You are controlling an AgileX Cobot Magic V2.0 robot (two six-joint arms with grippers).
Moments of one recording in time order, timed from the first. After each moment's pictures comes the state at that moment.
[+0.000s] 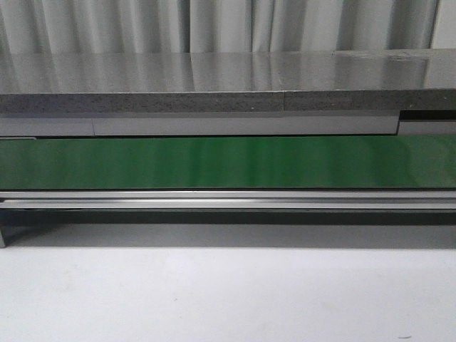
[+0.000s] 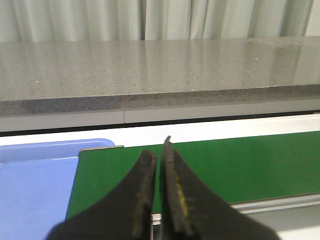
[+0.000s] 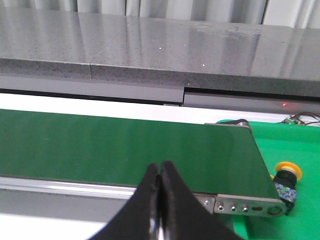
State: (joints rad) left arm -0.17 0.26 -0.30 -0.20 0.21 0.25; right arm 0.03 0.14 -0.14 -0.01 0.20 0.02
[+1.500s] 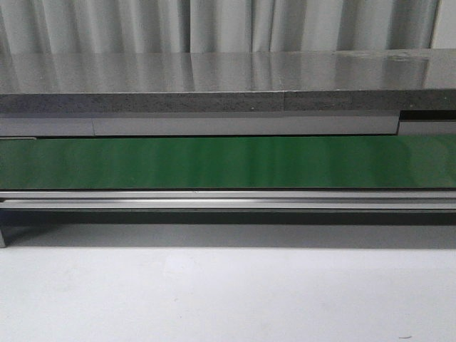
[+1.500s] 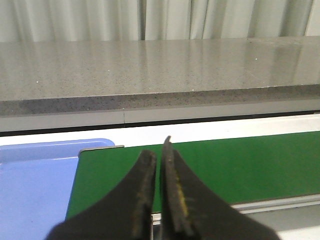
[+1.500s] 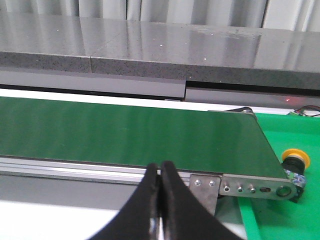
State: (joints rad) left arm -0.17 0.26 -0.30 -0.20 0.21 0.25; right arm 0.03 -0.01 0.03 -0.01 0.13 0.02
